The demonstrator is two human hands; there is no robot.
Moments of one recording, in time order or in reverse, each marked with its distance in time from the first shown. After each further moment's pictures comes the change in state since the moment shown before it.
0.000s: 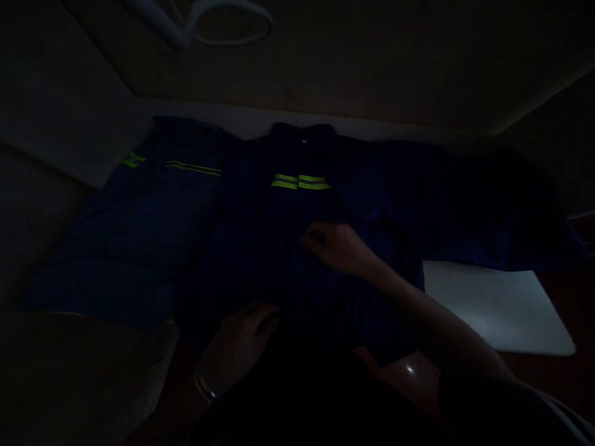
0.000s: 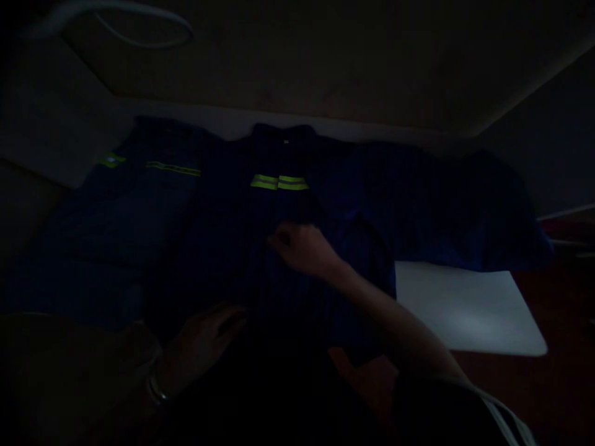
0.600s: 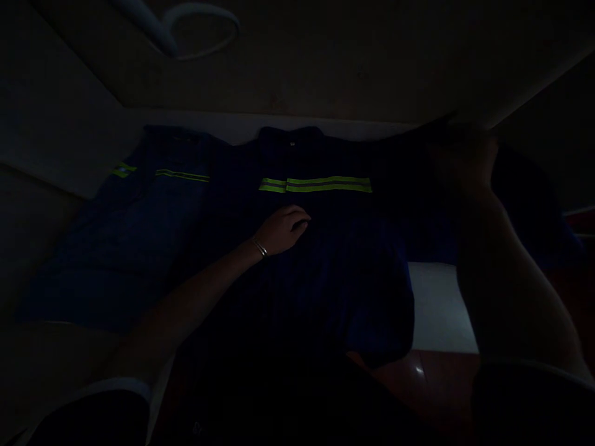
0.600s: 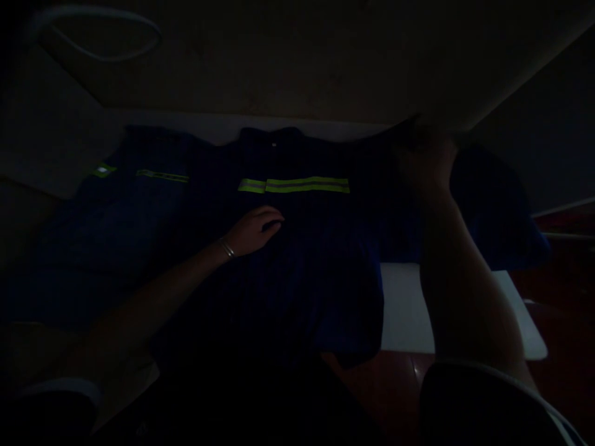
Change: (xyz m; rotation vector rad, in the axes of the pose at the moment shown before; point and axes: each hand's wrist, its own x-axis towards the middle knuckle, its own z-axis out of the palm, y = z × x) left_hand 0.213 0.053 -0.033 0.217 0.299 0.611; right_hand 0.018 0.197 -0.160 -0.354 0.889 0.401
